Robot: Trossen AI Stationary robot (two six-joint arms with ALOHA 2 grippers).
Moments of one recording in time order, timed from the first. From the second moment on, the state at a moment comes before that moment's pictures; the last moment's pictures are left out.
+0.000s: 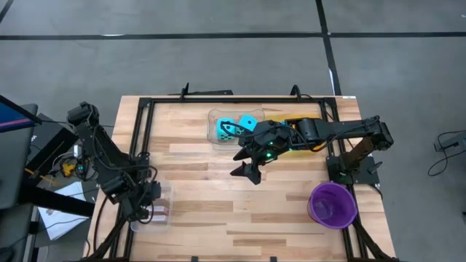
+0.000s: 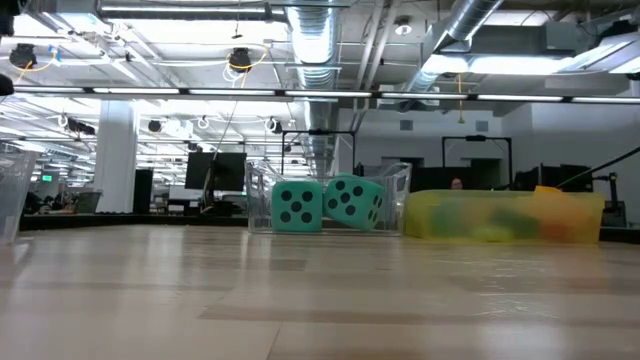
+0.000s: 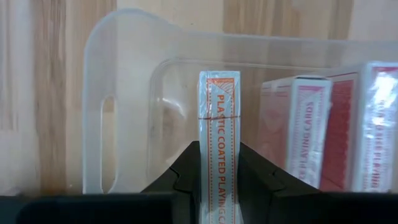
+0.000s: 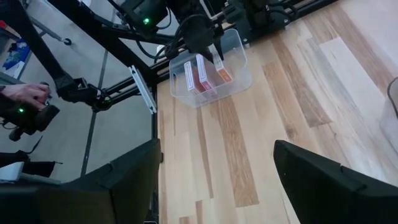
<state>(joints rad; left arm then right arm) -1.02 1.09 0.67 -1.01 -0.27 -1.06 0.14 1.63 1.73 -0.70 -0.10 0.53</state>
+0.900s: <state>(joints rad) -1.02 1.09 0.61 -0.94 -0.26 -1.08 0.14 1.63 1.73 -0.70 -0.08 0.54</state>
